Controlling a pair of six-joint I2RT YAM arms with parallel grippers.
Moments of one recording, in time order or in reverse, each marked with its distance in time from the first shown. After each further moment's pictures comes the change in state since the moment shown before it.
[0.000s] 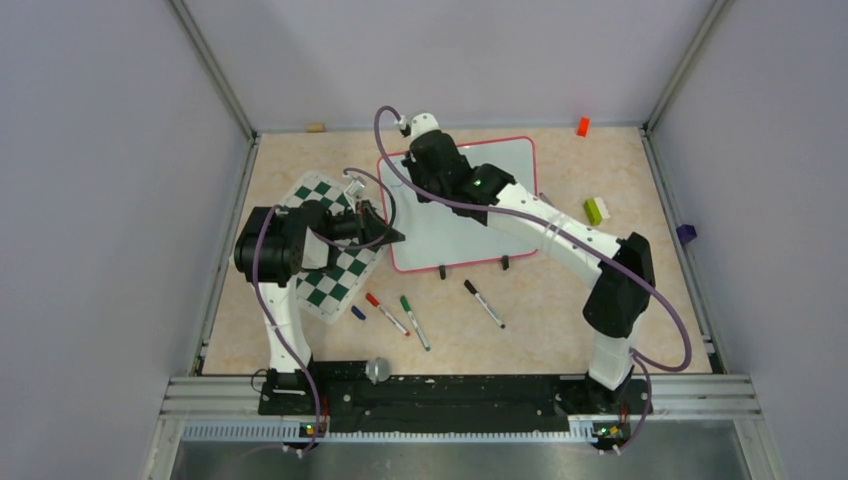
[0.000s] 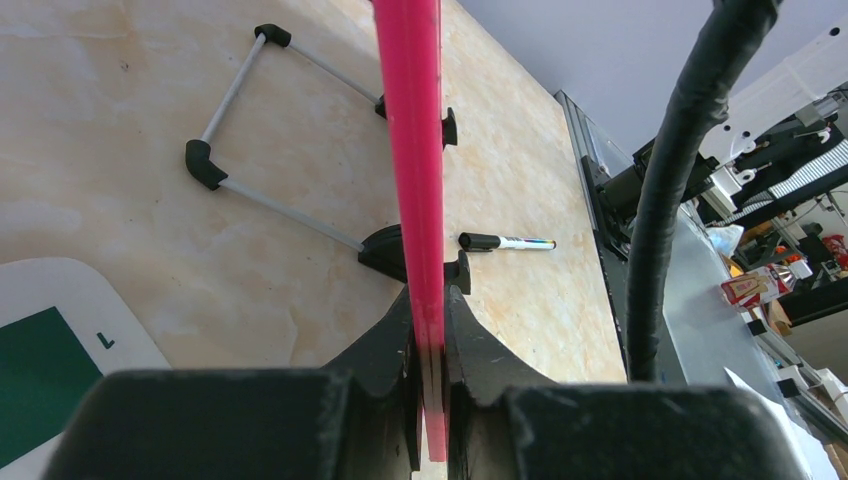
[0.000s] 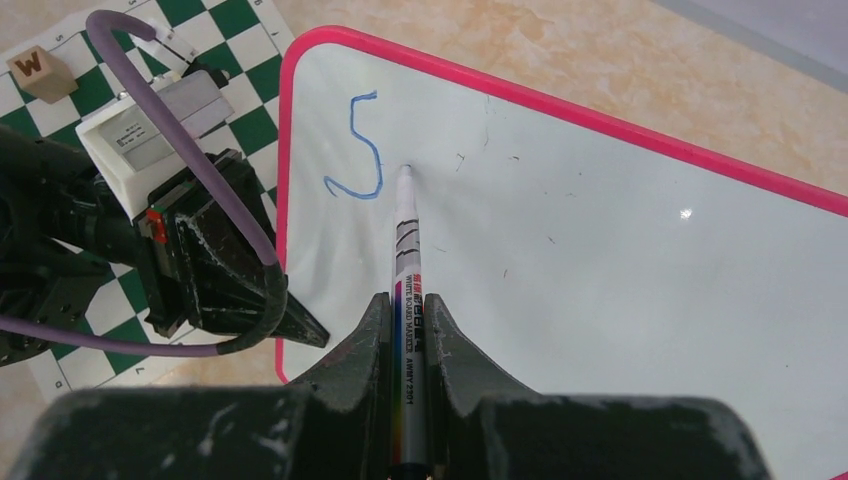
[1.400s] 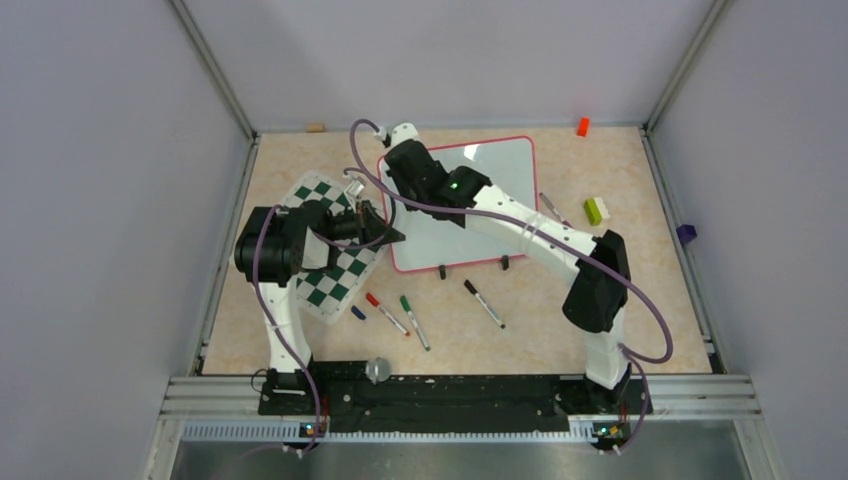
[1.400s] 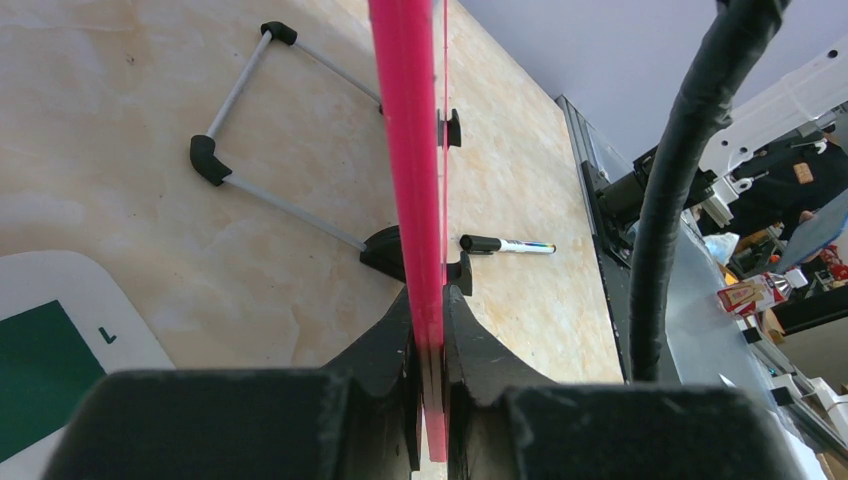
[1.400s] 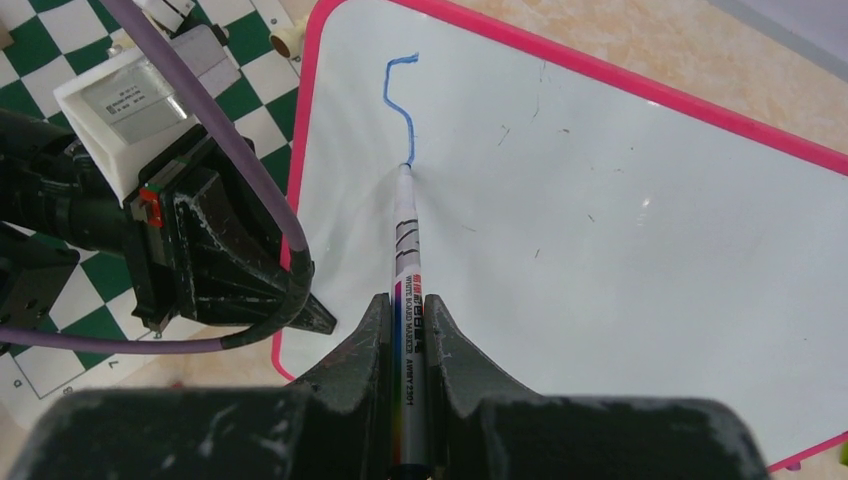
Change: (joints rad) left arm -0.002 0.000 0.000 -0.012 -0.012 -0.006; right arm 0.059 0.116 0.151 -0.140 0.116 0.011
